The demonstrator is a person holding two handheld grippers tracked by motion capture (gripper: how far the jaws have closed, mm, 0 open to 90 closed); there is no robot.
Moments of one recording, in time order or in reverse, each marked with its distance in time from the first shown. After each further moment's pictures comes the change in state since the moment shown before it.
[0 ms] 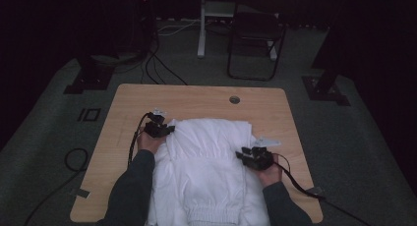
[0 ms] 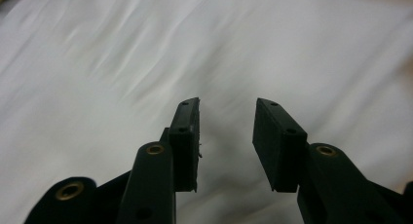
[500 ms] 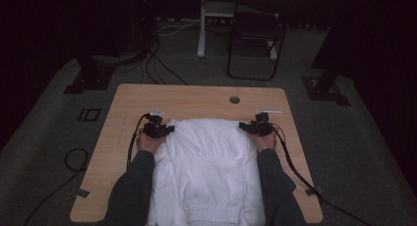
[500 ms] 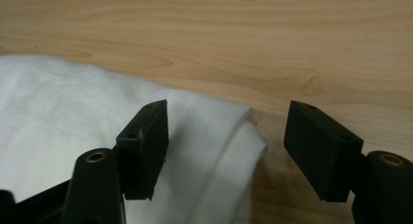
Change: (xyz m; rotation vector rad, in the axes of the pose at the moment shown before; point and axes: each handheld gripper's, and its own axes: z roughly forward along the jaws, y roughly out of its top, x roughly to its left) left arm 0.006 -0.006 0.001 -0.038 -0.041 -0.044; right arm -0.103 0.054 0.075 0.010 -0.109 0.307
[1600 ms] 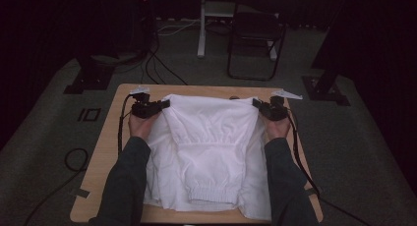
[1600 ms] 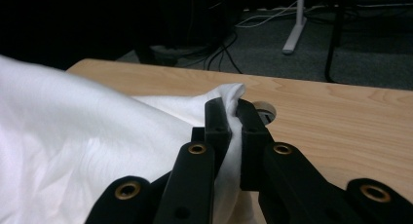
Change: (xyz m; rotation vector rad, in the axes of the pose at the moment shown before) left arm -0.002 0.066 -0.078 -0.259 -0.109 -0.070; right arm 0.016 0.061 -0.081 -0.265 0.055 -0.095
